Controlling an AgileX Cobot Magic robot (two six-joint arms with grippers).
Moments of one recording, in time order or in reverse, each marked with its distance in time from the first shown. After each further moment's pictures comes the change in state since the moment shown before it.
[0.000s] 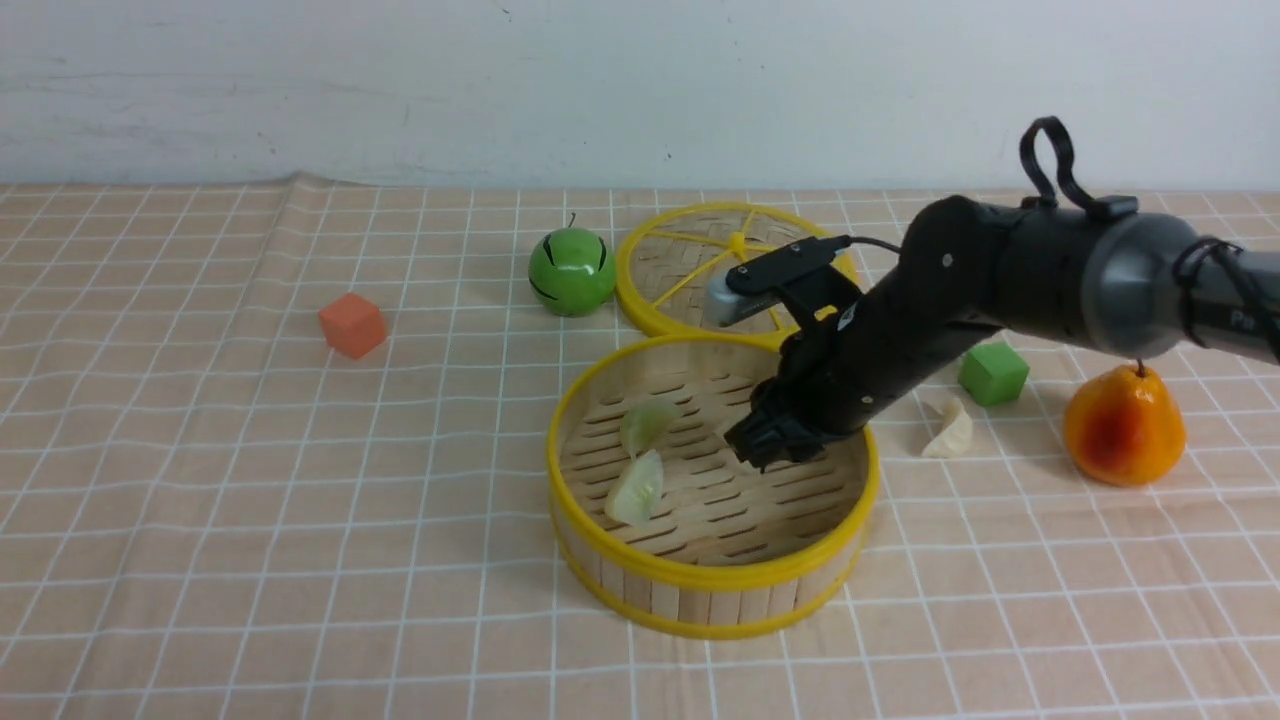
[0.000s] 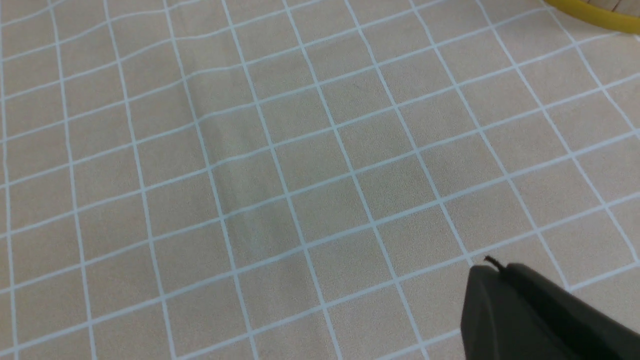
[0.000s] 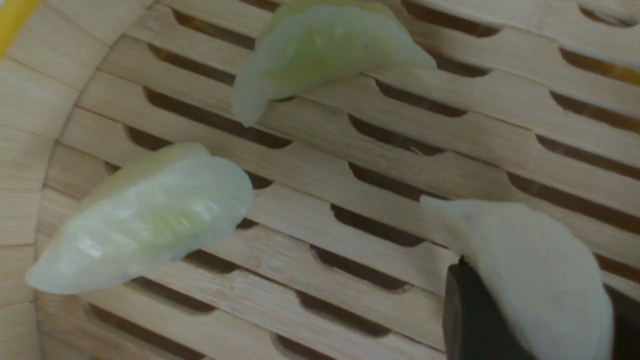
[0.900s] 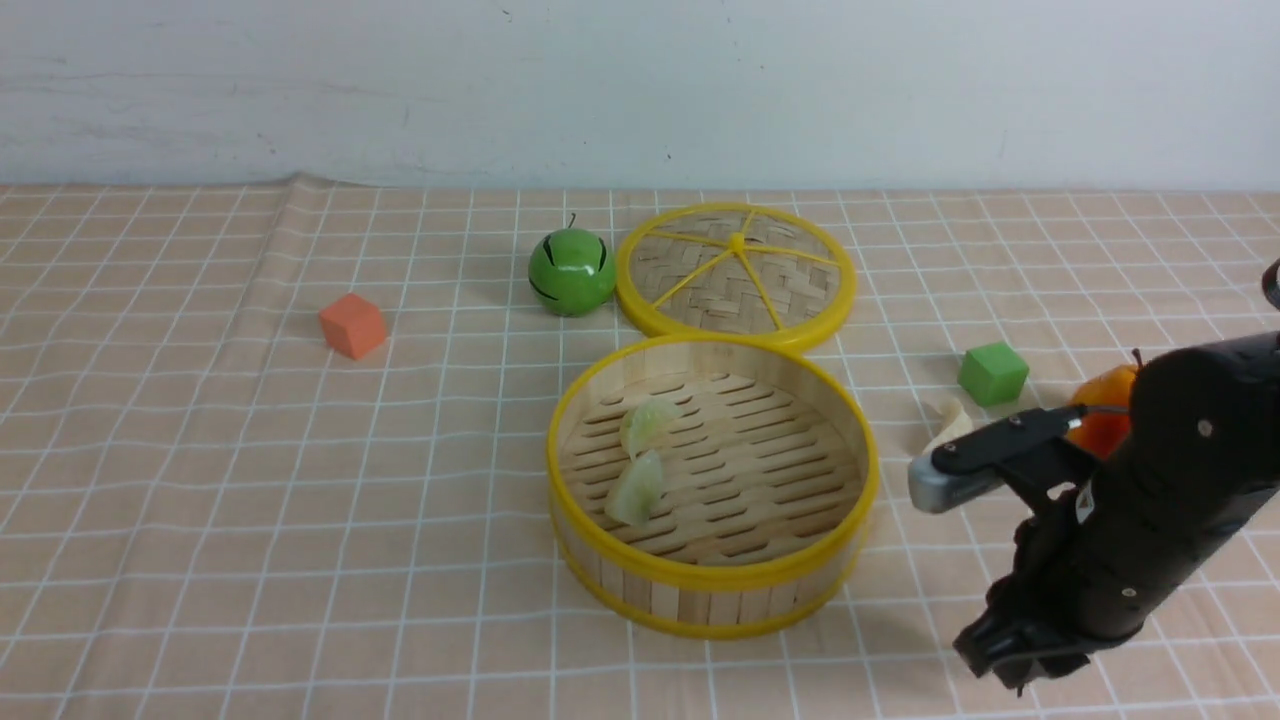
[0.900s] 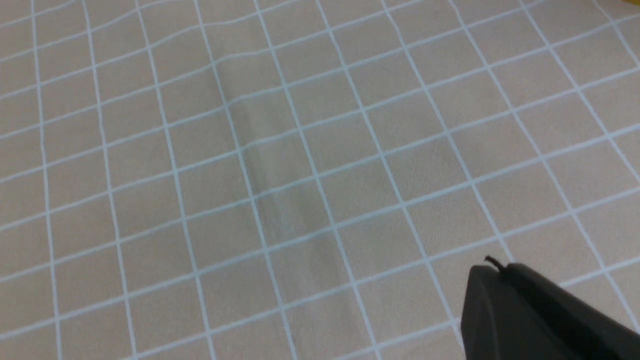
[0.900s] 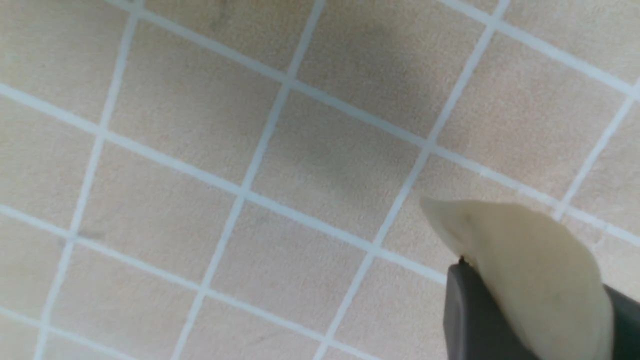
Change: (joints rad) right arm -0.065 -0.451 0.571 -0.266 0.153 0.280; left arm 0.000 0.000 -0.003 0.027 0.081 0.000
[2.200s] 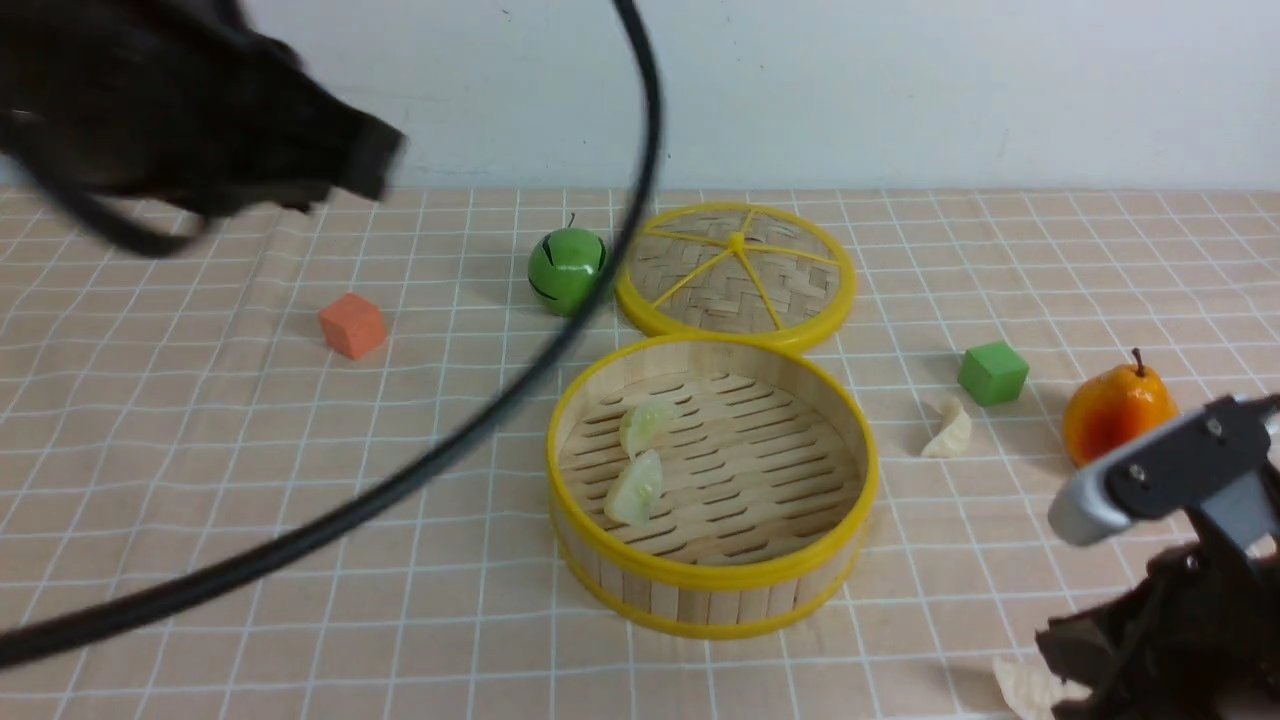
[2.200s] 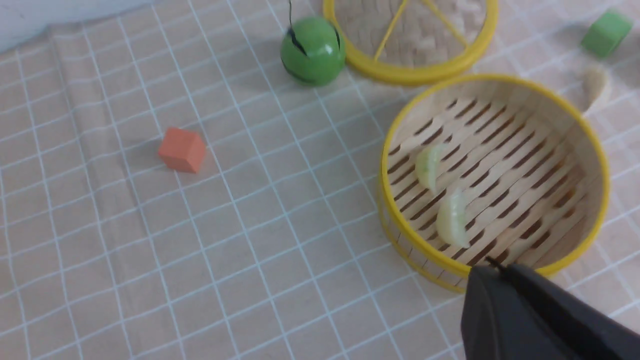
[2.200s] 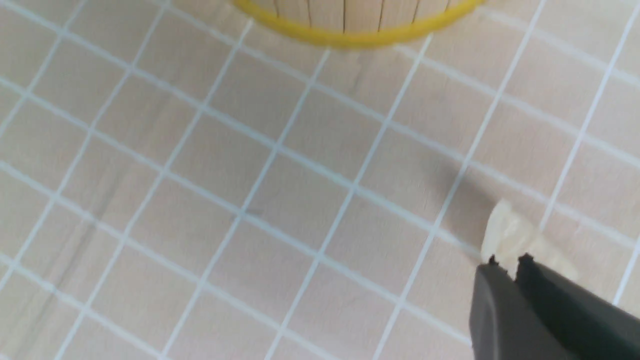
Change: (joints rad) right arm 0.092 -0.539 0.317 0.071 -0.244 -0.014; left arm 0.000 0.716 -0.978 -0.158 0.059 0.161
